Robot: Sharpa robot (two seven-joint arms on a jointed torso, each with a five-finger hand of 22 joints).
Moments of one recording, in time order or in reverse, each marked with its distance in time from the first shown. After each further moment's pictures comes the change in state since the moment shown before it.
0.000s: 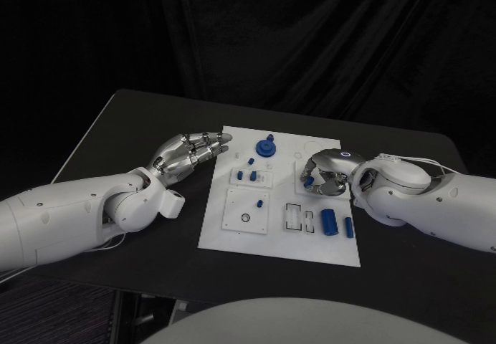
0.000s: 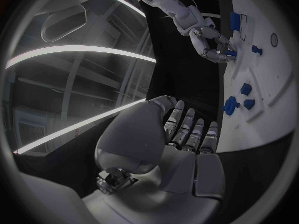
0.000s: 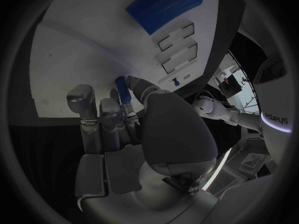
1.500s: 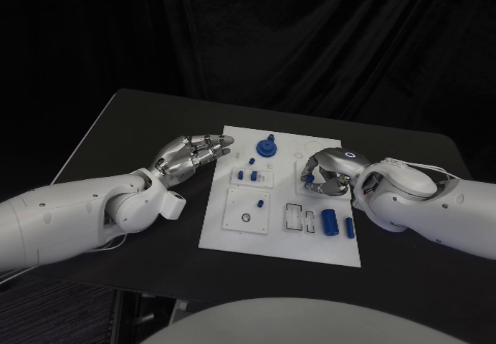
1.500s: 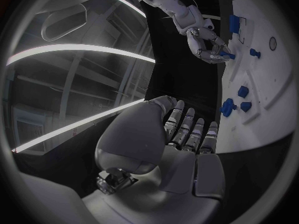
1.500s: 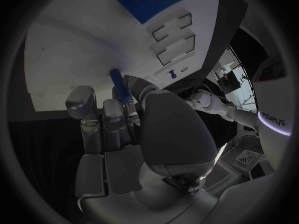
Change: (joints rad) left arm -0.006 0.001 0.000 -0.001 0.000 0.013 -0.011; left_hand 0.008 0.000 0.007 -0.001 0.010 0.004 0.004 0.004 0.001 0.007 0.000 0.004 0.000 0.007 0.007 0.004 0.000 0.000 0.004 0.004 0.000 0.002; right arm -0.012 -0.027 0.000 0.043 -0.001 -0.113 0.011; right_hand 0.031 0.057 0.028 -0.067 0.050 0.081 -0.038 0.108 0.121 0.125 -0.041 0.115 0.032 0.028 -0.041 0.012 0.027 0.000 0.030 -0.038 0.043 0.000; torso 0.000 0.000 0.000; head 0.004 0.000
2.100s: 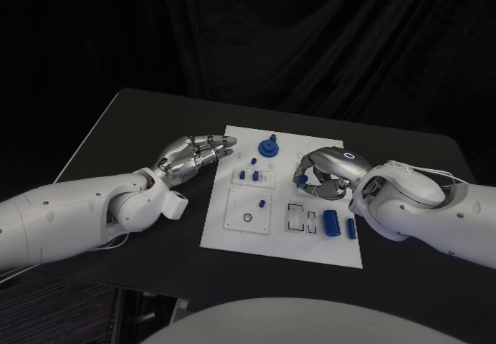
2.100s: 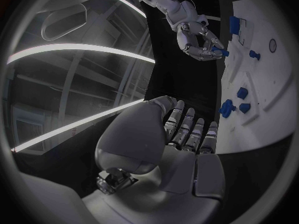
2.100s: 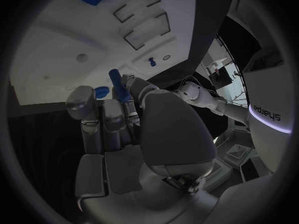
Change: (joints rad) left arm -0.001 0.000 0.000 0.002 0.000 0.004 -0.007; left_hand 0.000 0.000 0.006 0.000 0.000 0.000 0.000 0.000 0.000 0.000 0.000 0.000 0.000 0.000 0.000 0.004 0.000 0.000 0.000 0.000 0.000 0.001; right arm 0.020 -0.032 0.002 0.140 -0.004 -0.040 -0.003; right_hand 0.004 0.001 0.020 -0.016 -0.035 -0.004 -0.003 0.005 0.020 0.005 0.005 -0.003 0.000 0.004 -0.004 0.000 -0.001 0.000 0.004 -0.004 0.008 0.000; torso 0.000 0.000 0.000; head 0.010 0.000
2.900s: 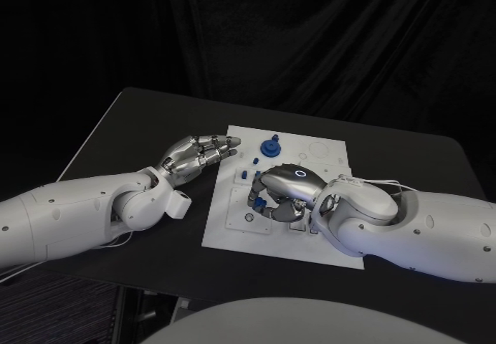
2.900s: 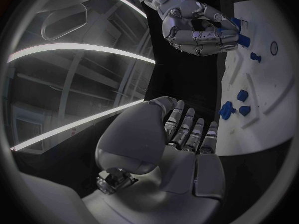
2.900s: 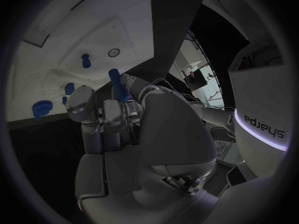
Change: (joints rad) left arm 0.000 0.007 0.000 0.000 0.000 0.004 -0.003; left_hand 0.004 0.004 0.003 -0.003 0.004 0.000 0.000 0.000 0.000 0.000 0.000 0.000 0.000 0.000 0.000 0.000 0.000 0.000 0.000 0.000 0.000 0.001; right arm -0.034 0.179 0.000 0.042 -0.043 0.030 0.039; right_hand 0.000 -0.001 0.008 -0.003 -0.019 -0.007 0.000 0.000 0.010 0.007 0.007 -0.003 0.000 0.007 -0.007 0.004 0.025 0.000 0.007 -0.007 0.022 0.000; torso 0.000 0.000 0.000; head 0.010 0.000
